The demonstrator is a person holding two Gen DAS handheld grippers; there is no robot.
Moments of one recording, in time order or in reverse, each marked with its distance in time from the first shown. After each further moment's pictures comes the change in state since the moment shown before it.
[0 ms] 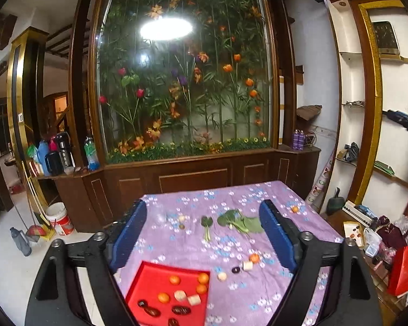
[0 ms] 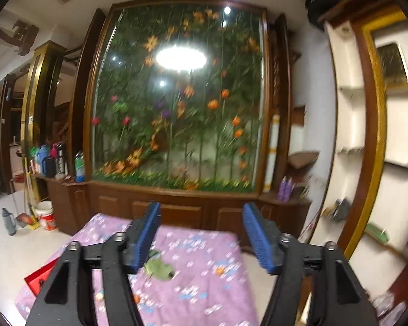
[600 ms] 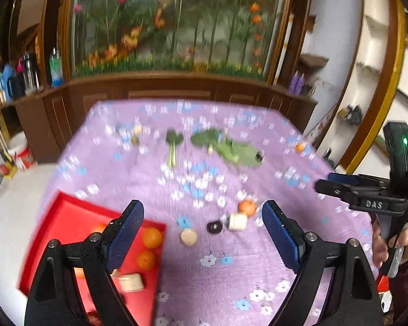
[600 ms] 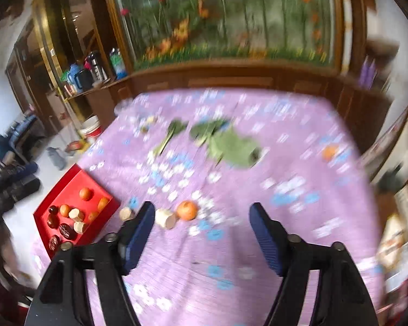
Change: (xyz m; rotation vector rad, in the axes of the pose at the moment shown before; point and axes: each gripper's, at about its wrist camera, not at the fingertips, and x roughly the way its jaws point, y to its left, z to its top) left arm 0.250 -0.032 -0.190 -0.149 0.390 -0.138; right arm 0.279 0.114 -0.297 0.156 0.713 0.439
